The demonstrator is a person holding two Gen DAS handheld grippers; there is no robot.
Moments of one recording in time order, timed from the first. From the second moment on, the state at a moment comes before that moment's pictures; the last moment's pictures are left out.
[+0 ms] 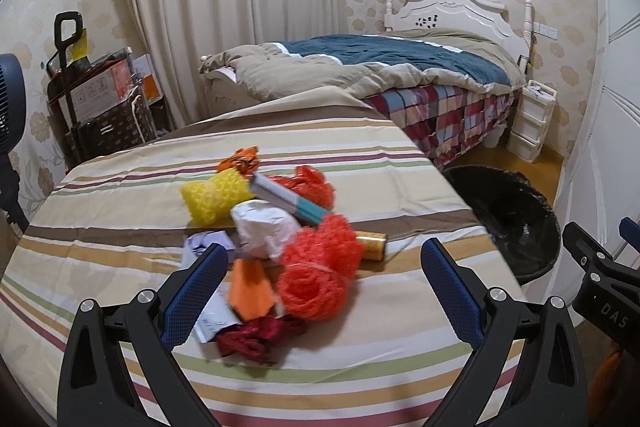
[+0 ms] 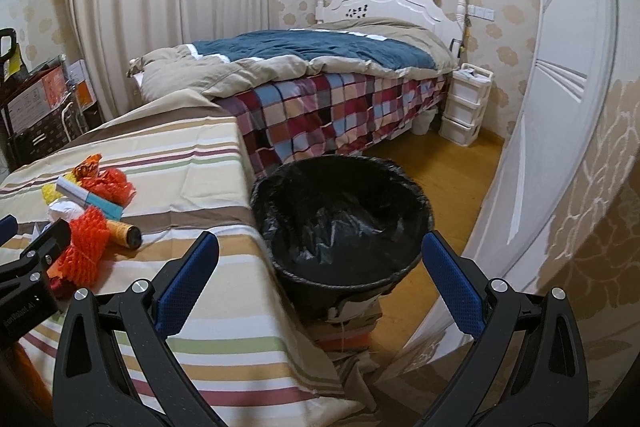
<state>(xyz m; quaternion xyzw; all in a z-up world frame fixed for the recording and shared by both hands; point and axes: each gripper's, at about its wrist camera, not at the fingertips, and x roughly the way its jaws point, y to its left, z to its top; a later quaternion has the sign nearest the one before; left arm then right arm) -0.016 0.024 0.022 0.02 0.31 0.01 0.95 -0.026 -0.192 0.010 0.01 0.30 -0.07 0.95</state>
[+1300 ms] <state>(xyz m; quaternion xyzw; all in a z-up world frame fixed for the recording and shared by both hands) 0.006 0.141 -0.037 -0.05 0.44 0.04 0.90 0.003 -0.103 -0.019 -0.01 0.36 0.04 0.93</state>
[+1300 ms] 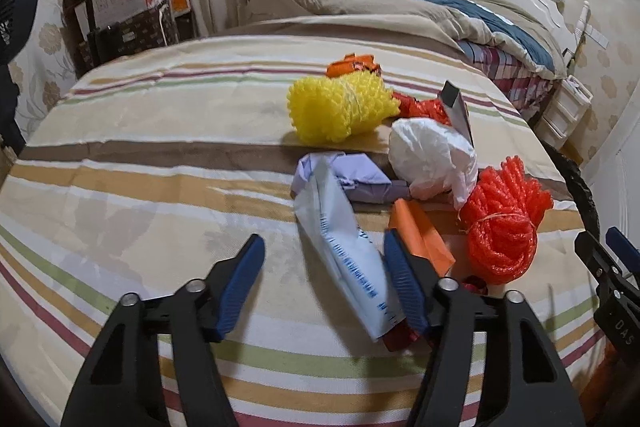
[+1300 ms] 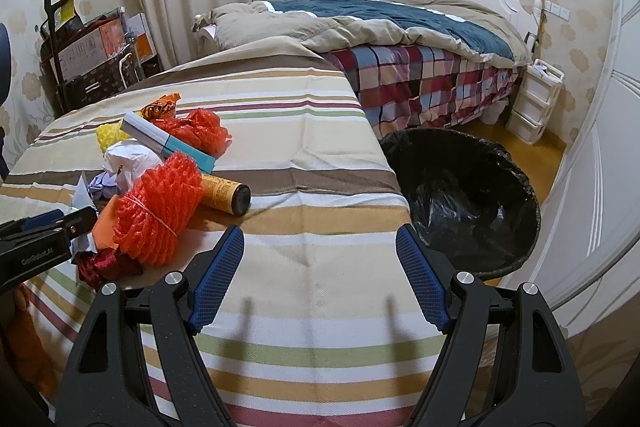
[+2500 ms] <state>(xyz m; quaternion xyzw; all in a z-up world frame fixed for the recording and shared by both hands) -0.051 0.209 -0.025 -0.07 0.41 0.06 0.91 -0.034 -0.020 -0.017 -0.05 0.36 0.14 0.92</state>
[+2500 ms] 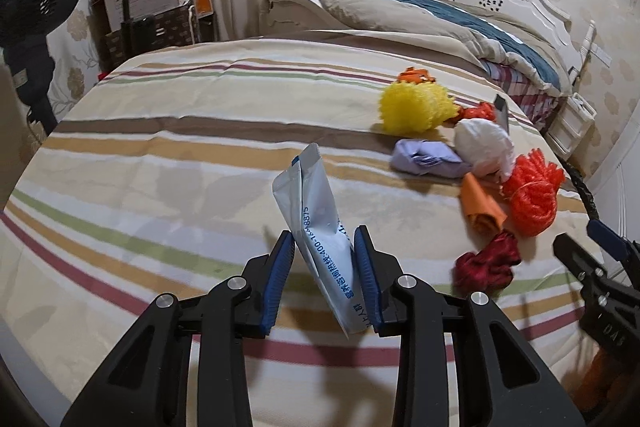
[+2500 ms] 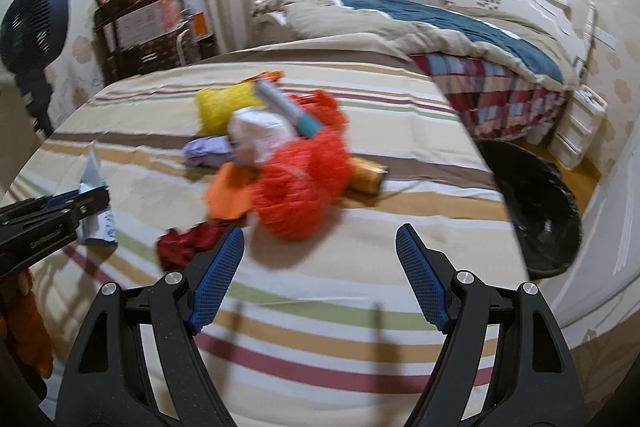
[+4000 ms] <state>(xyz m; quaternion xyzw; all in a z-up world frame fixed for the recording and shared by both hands) -0.080 0.213 -0.003 -0.09 0.37 0.05 0.92 -0.056 0.009 -0.010 -0.07 0.37 0.21 0.90</state>
